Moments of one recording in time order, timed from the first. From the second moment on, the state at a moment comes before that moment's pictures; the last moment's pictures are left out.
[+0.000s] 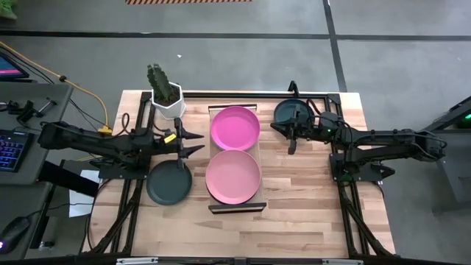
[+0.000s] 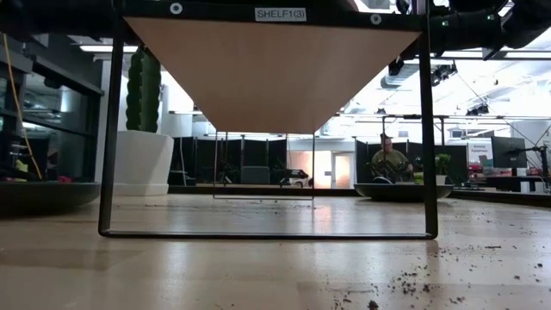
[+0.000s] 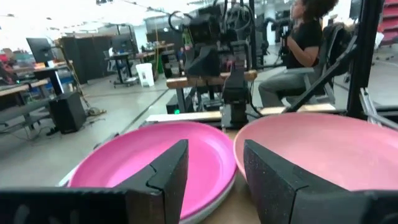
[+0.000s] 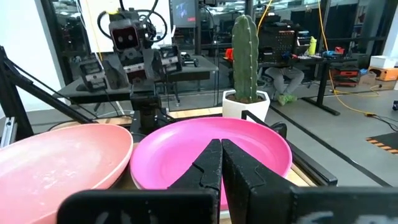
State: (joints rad) left arm -0.05 0.77 0.33 0.49 -0.20 0.14; right arm -0.25 0.94 0.44 0.50 -0.06 0.02
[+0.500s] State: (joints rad) left arm -0.05 0.77 0.33 0.48 -0.20 0.15; right arm -0.33 0.94 0.44 0.04 0.32 0.13
